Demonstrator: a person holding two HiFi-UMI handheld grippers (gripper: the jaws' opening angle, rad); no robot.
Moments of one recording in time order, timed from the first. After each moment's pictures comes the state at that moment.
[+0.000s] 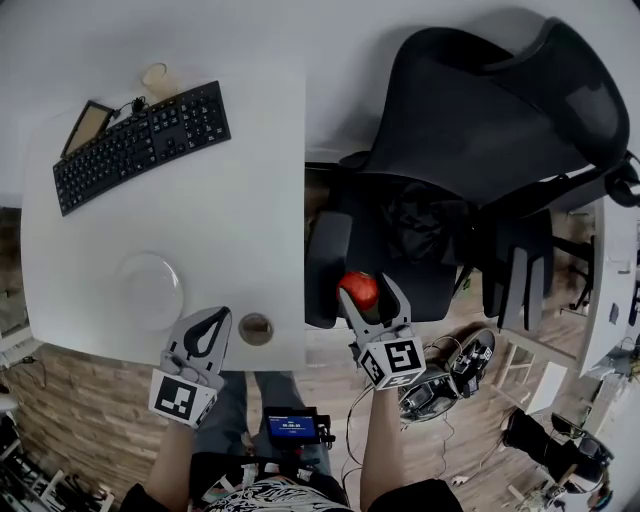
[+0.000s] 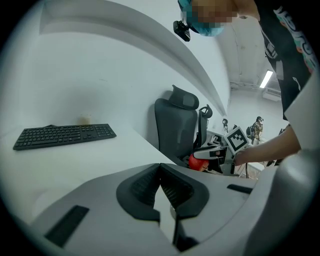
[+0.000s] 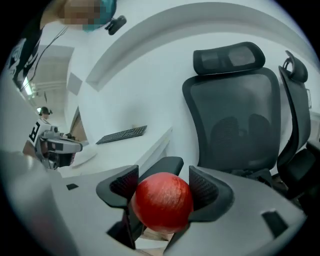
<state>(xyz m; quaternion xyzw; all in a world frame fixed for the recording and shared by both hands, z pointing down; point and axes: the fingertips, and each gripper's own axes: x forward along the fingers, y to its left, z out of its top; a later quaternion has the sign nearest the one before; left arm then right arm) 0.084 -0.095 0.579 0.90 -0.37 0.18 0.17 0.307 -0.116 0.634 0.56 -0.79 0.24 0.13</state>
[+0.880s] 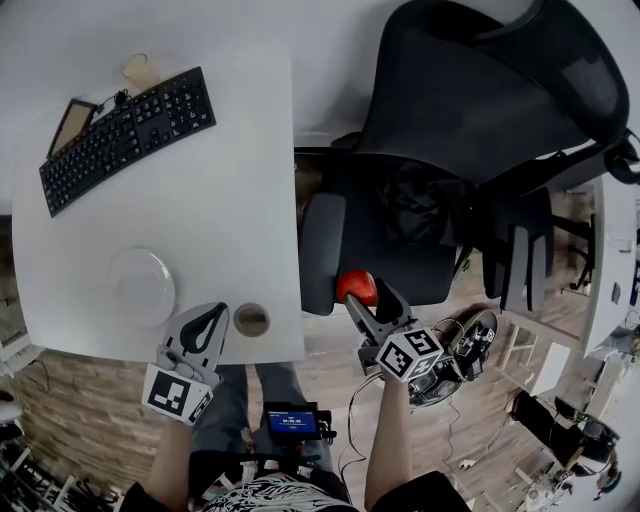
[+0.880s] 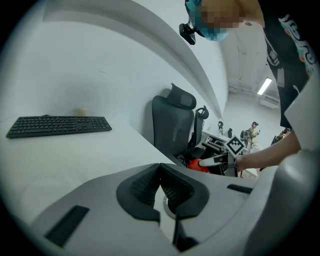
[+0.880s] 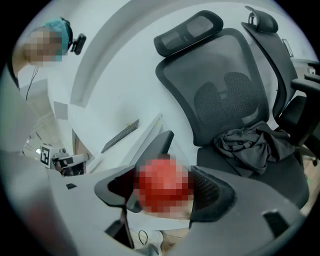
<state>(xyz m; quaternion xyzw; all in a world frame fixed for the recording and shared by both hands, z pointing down) 0.089 -0.084 0.592 0.90 -0.34 0.18 0.20 0.331 -0.063 0.680 0.53 -0.74 0.40 0.06</state>
